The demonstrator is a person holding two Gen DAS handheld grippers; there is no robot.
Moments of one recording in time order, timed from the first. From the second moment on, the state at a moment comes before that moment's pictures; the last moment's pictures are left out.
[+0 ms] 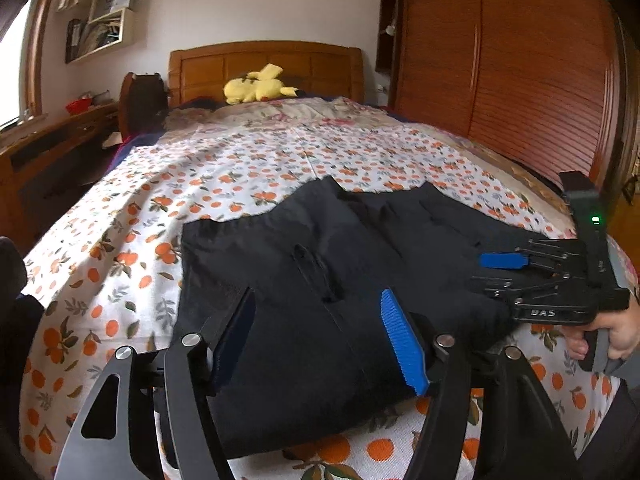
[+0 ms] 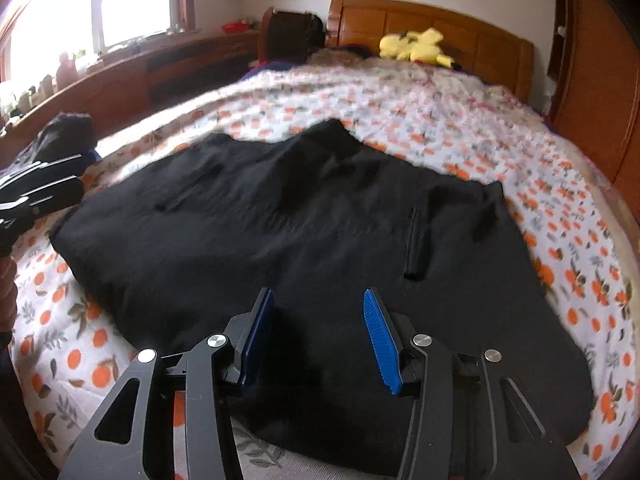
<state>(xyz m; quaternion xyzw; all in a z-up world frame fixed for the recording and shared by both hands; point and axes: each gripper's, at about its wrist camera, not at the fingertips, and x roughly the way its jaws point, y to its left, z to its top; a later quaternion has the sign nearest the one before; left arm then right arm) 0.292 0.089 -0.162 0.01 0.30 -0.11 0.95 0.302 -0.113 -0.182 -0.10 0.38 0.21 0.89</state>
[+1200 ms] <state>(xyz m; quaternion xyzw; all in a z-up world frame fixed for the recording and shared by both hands) 0.287 0.040 -0.217 0.06 0.35 -0.13 0.93 0.245 -0.224 -0.158 -0.04 0.34 0.05 0.94</state>
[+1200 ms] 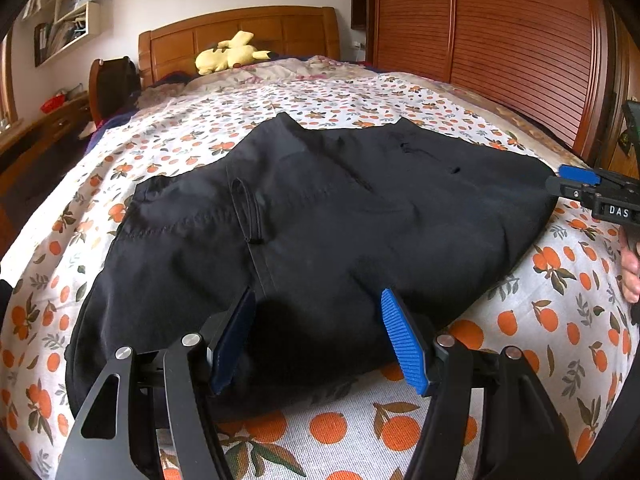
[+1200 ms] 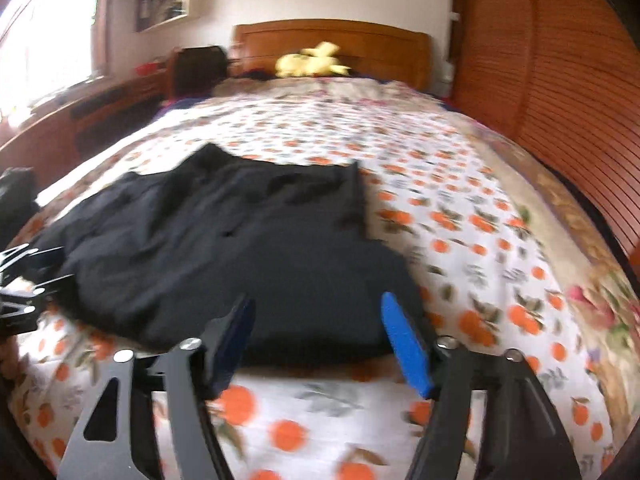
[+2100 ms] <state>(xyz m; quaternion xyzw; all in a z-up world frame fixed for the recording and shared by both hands) 0.267 0.072 -0.196 0.03 0.33 -0.12 0.94 0.276 -0.262 -0.189 0.09 0.40 0.05 0.91</state>
